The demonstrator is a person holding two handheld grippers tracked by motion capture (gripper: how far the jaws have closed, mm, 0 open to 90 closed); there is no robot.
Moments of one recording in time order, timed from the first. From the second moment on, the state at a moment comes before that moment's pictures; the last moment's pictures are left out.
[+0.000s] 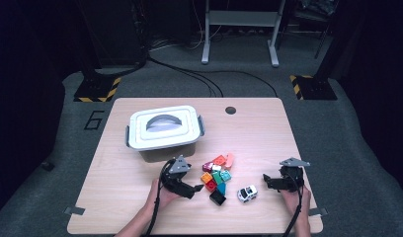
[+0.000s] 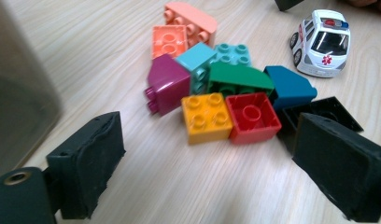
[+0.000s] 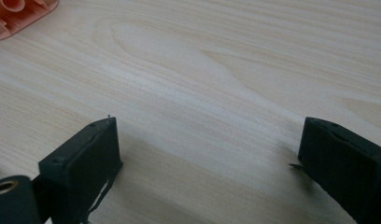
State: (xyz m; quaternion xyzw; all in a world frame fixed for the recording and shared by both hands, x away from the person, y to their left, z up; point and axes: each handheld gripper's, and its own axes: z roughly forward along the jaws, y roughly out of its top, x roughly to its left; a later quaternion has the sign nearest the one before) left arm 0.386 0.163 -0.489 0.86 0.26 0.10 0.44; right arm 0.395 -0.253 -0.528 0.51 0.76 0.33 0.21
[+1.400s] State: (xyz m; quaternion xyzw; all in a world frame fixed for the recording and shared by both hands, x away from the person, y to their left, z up) left arm 0.400 0.338 -0.411 0.79 0.37 0.18 0.45; right arm 0.395 -0.253 -0.528 0.51 0.76 0.33 0.22
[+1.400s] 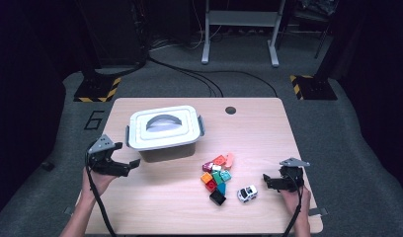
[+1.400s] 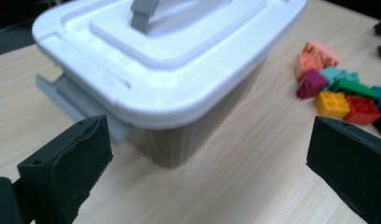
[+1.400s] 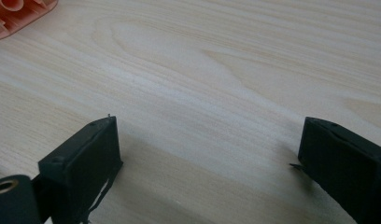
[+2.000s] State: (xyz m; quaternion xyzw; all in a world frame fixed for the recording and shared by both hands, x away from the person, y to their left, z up) left arm 0.499 0.299 -0.380 0.82 0.35 0.15 0.43; right arm 0.395 -0.253 -0.528 0.51 0.76 0.33 0.22
